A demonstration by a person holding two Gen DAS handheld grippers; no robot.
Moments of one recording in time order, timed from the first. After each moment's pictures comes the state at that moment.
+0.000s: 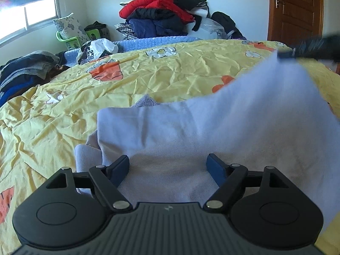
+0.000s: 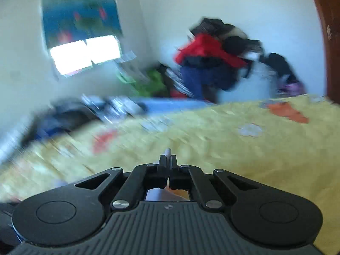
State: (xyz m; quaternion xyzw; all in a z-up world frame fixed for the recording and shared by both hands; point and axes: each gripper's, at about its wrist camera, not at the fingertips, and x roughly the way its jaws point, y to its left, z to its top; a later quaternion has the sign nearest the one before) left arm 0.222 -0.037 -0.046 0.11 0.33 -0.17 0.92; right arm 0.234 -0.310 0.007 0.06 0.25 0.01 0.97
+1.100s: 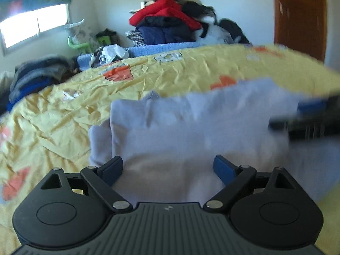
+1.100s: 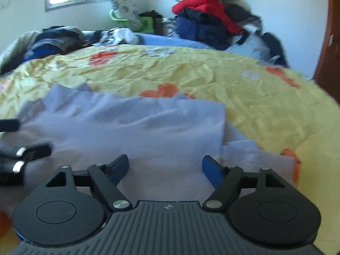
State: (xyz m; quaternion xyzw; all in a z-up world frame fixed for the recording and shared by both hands) left arm 0.166 -0.030 -0.045 0.13 0.30 -0.14 0.94; right arm 0.167 -0.223 -0.028 -0.04 0.33 -0.02 0.94
